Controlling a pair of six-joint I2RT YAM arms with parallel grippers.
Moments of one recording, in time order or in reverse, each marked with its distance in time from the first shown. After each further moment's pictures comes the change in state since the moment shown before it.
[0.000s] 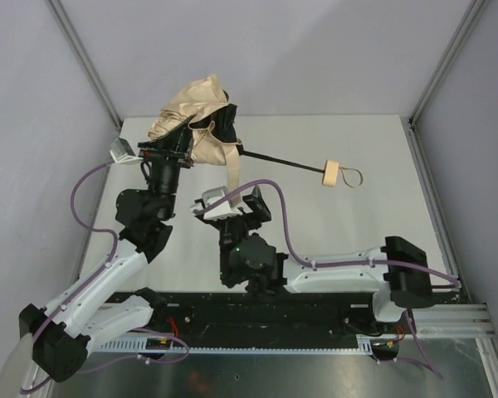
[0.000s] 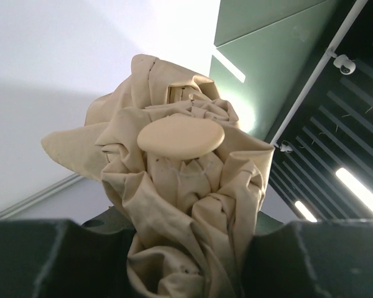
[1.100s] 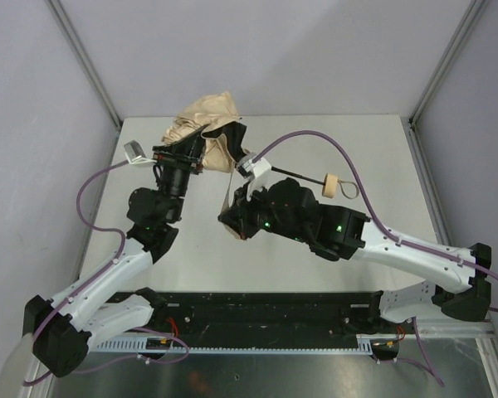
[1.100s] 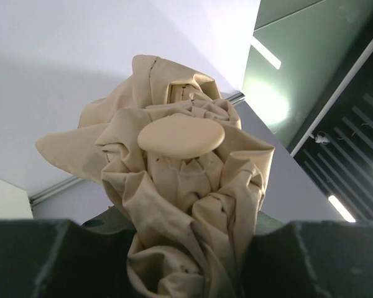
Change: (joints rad) left arm -0.022 0.029 -0.055 -0.011 -0.008 0.036; right arm -0.269 -0.301 0.122 -1.138 -1.186 1.151
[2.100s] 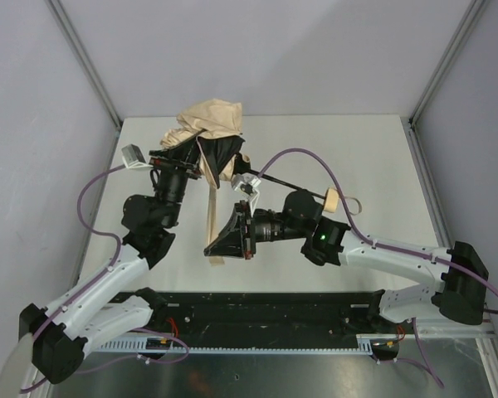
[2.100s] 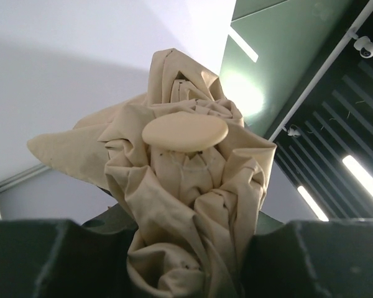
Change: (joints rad) left arm -0.013 -0.056 -0.020 0.008 0.029 -0.063; right arm -0.100 -0.017 -0.382 0.732 -0.781 0.233
